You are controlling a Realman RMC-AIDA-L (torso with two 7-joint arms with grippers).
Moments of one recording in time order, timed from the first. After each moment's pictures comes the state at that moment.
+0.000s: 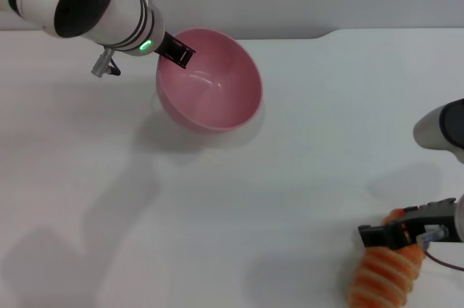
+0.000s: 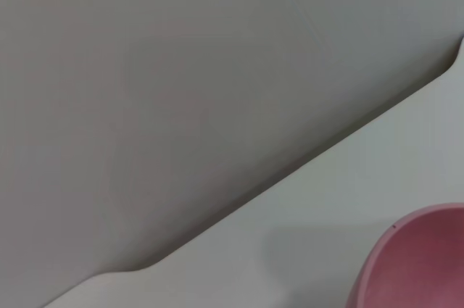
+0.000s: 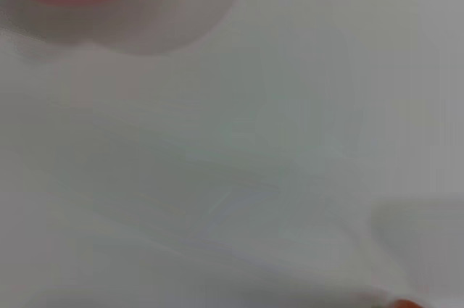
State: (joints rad) left arm -0.81 -2.06 1.73 1.16 -0.17 -1.03 -0.03; right arm 0.00 2.09 -1.86 -1.86 0.34 1.33 -0.01
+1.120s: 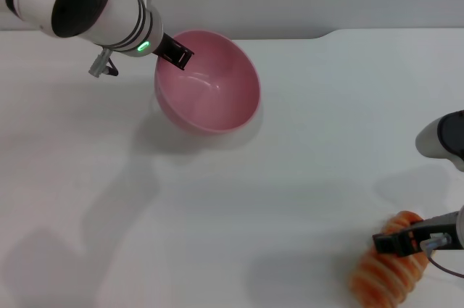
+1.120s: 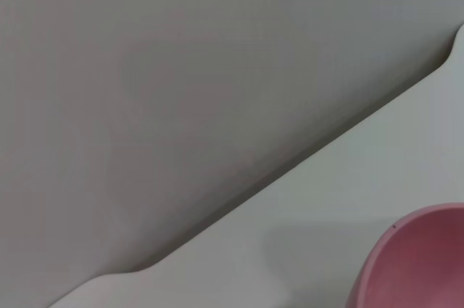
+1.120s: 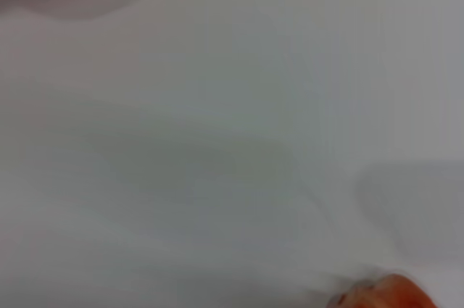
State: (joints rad) left arm -0.80 -2.07 1.72 1.16 -0.17 -1.03 0.00; right arm 0.02 2.08 -1.86 -1.76 0.31 1.30 0.04
